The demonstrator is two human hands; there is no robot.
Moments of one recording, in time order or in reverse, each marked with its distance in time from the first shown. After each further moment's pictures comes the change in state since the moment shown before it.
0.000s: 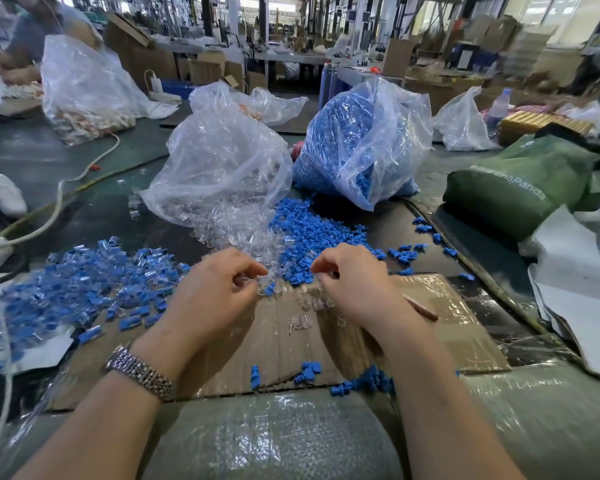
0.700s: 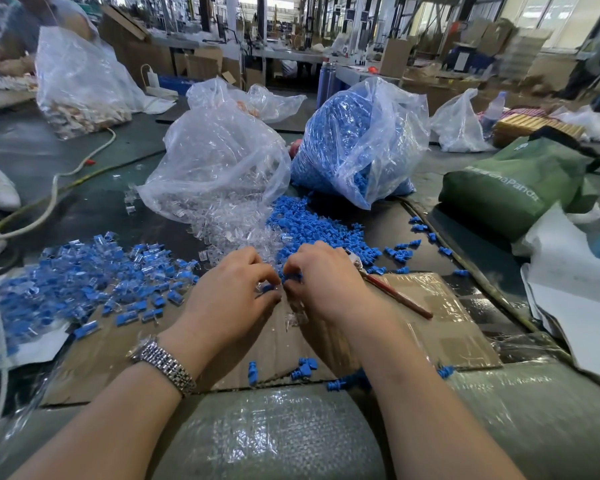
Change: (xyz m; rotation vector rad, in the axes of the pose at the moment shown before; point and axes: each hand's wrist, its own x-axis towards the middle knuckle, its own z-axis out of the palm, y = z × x) left_hand 0.005 0.002 0.025 0.187 -0.028 0.082; right_hand 0.020 -0.013 0.027 -0.279 -0.025 -0.240
